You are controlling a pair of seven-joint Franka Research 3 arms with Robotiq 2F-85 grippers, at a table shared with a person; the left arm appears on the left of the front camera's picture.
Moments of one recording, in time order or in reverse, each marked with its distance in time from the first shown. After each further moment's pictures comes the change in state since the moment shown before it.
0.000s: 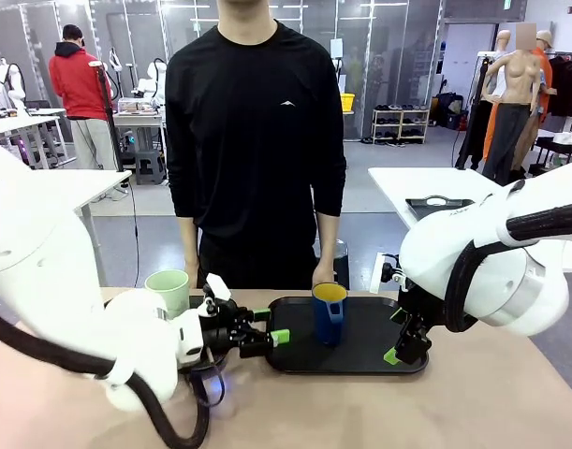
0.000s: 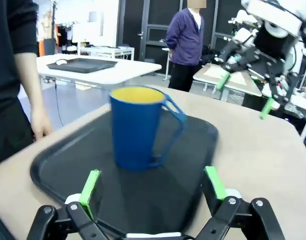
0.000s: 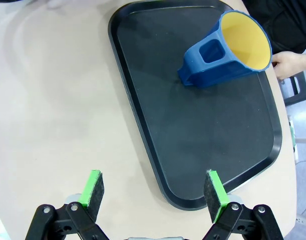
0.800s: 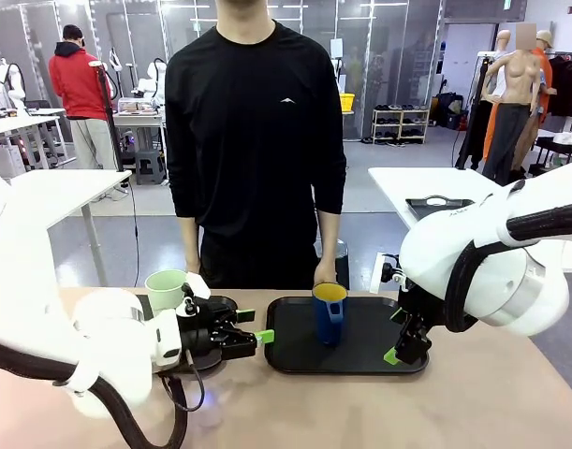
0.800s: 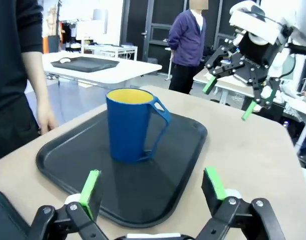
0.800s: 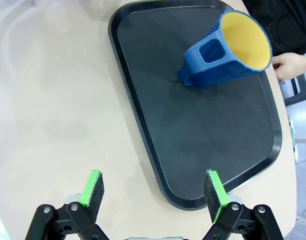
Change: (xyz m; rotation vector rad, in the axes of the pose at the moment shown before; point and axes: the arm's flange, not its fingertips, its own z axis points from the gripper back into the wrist) left arm 0.015 -0.017 0.036 0.024 -0.004 0.023; right arm 0.000 0.000 0.000 0.000 0.000 0.000
